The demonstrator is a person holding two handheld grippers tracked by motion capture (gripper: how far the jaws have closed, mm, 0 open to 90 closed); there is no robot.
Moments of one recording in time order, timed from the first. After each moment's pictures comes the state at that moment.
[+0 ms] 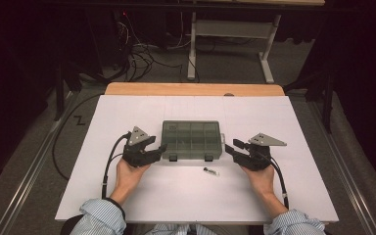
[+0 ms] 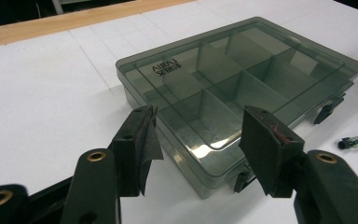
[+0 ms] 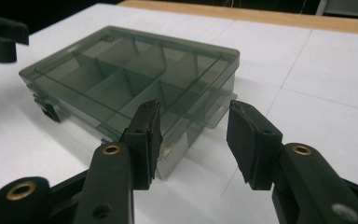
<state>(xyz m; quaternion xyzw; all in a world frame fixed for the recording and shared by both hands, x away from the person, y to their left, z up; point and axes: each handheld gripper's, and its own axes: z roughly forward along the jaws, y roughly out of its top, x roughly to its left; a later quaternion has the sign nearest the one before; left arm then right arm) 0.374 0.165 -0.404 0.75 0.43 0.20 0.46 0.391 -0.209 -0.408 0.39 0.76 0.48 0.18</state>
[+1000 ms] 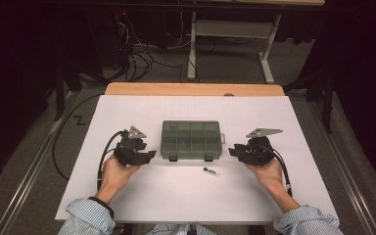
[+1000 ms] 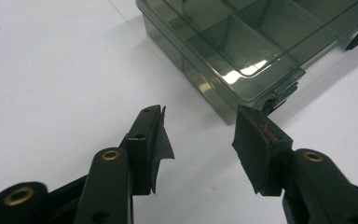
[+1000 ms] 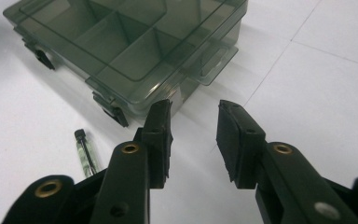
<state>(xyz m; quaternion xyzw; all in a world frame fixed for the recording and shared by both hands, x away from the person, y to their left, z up) 0.376 0.181 -0.390 0.82 0.44 0.16 0.32 0.407 -0.214 -0.394 0.39 0.83 0.38 0.12</state>
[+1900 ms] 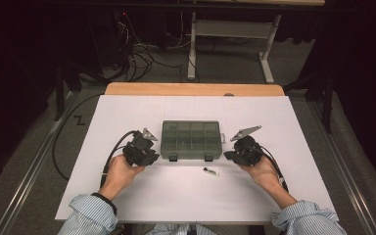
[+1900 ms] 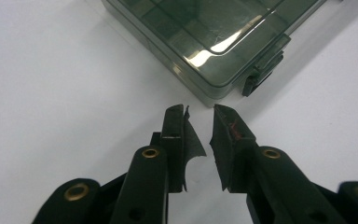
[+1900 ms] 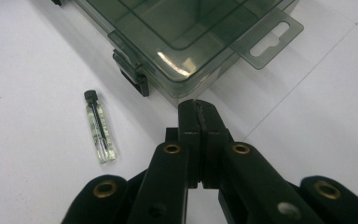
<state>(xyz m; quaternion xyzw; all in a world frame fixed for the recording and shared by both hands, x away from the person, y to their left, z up) 0.385 0.157 -0.395 0.87 0.39 0.13 0.26 0.411 -0.183 -0.395 0.33 0.90 0.28 0.10</state>
